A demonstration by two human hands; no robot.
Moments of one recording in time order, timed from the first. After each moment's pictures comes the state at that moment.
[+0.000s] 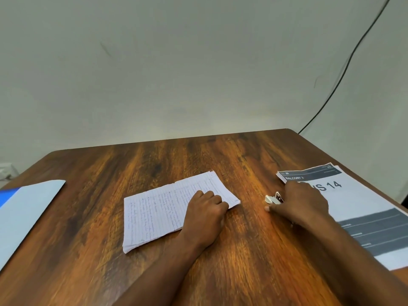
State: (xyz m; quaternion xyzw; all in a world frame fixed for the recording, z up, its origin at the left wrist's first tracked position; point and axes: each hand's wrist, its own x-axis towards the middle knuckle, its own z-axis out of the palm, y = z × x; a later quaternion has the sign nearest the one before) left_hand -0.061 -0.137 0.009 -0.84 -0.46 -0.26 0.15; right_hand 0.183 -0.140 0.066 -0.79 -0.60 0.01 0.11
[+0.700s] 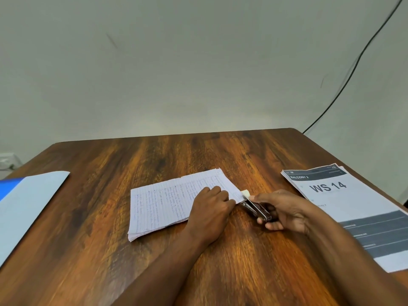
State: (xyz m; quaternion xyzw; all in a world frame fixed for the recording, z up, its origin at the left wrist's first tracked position) left_hand -0.062 -0.138 0.011 -0.85 -0.42 -0.26 0.17; right_hand 0.156 -0.134 0.059 -0.60 -0.42 0.62 0.29
